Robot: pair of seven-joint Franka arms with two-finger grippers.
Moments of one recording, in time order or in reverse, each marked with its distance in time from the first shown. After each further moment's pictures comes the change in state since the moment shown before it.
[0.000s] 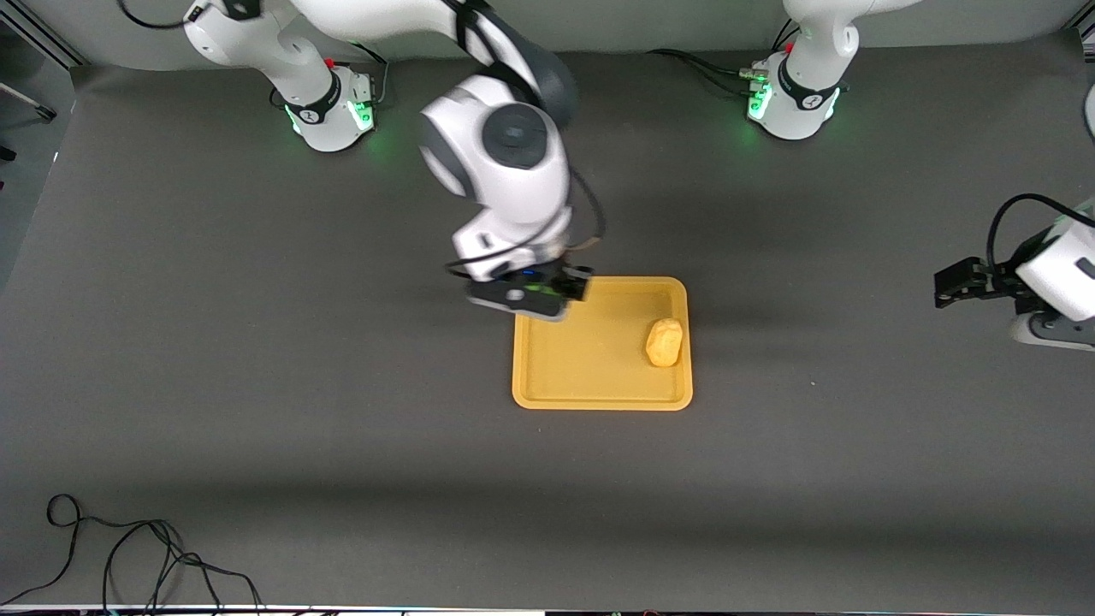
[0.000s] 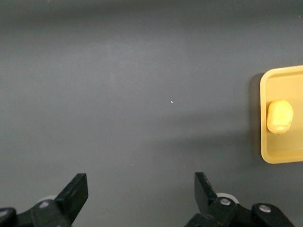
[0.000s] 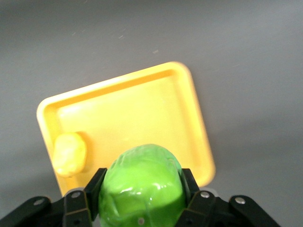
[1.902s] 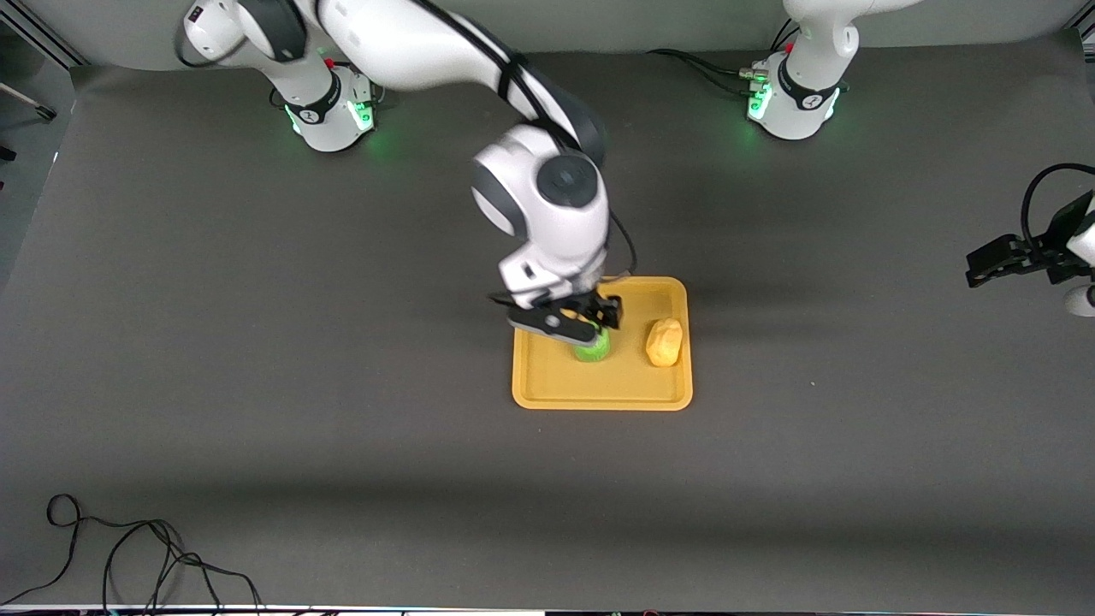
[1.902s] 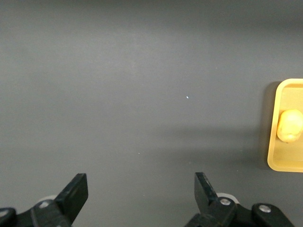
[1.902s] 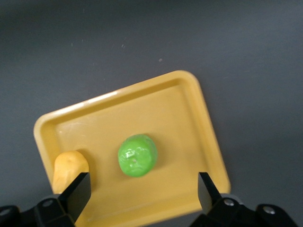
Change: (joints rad) left arm -0.091 -0.103 0.155 -0.085 -0.003 0.006 -0.055; right arm -0.028 0.027 -0.010 0.116 -0.024 -0.107 0.035
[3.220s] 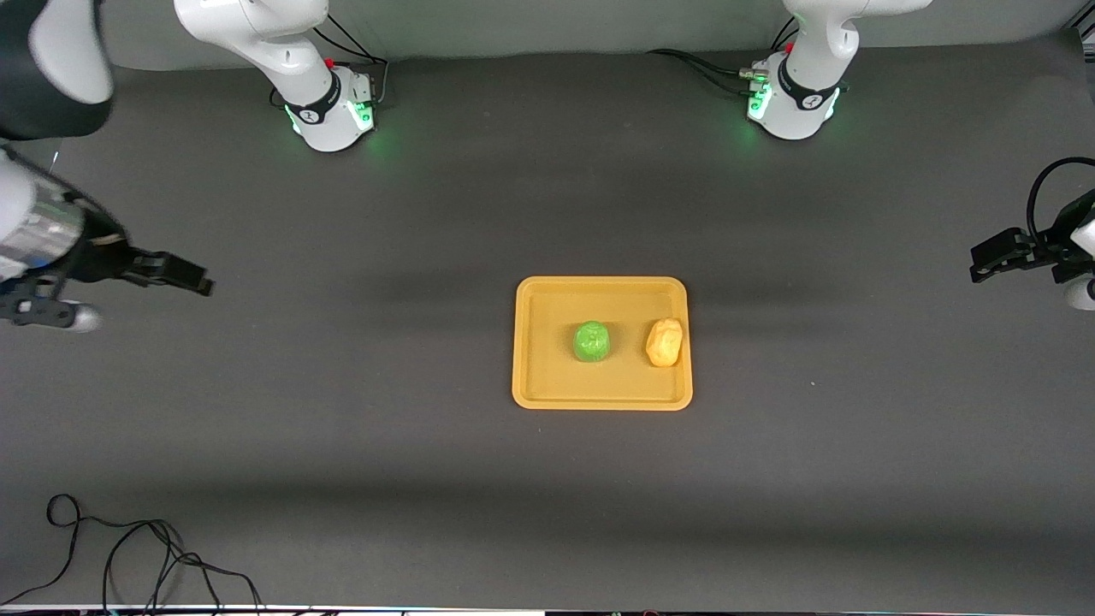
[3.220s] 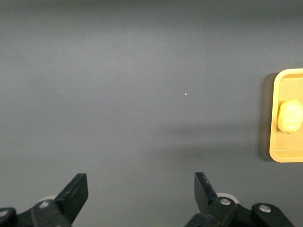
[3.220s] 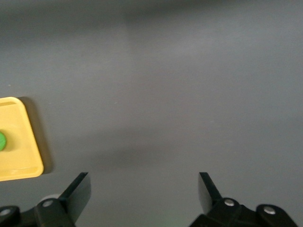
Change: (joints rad) left arm -0.097 -0.003 0.101 -0.004 -0.014 -0.001 0.070; right arm -0.808 -0.654 0.114 -0.569 -0.007 -0.201 -0.917
